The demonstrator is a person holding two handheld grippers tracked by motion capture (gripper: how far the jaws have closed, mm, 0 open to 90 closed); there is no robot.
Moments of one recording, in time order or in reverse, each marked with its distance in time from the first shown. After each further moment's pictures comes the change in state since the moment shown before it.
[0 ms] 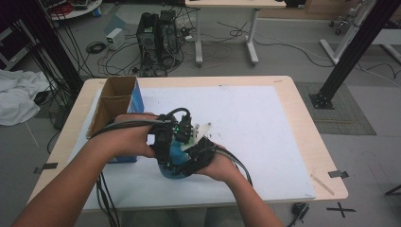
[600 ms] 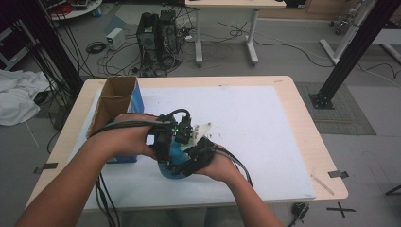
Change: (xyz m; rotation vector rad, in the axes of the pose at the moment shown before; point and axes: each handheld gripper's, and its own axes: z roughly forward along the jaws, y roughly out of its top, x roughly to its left) left arm -0.002 -0.001 0.001 -0.002 -0.002 0.006; right arm 0.002 0.000 0.001 0.003 0.000 0.026
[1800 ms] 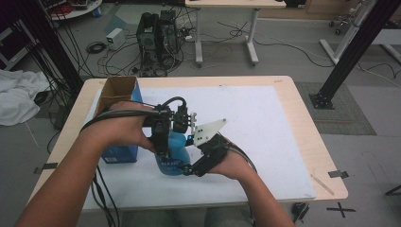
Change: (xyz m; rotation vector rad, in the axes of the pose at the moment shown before) left arm 0.010 -0.009 -0.028 -0.012 -0.024 -0.097; right arm -0.004 -0.002 -0.034 -0.047 -0.032 -0.042
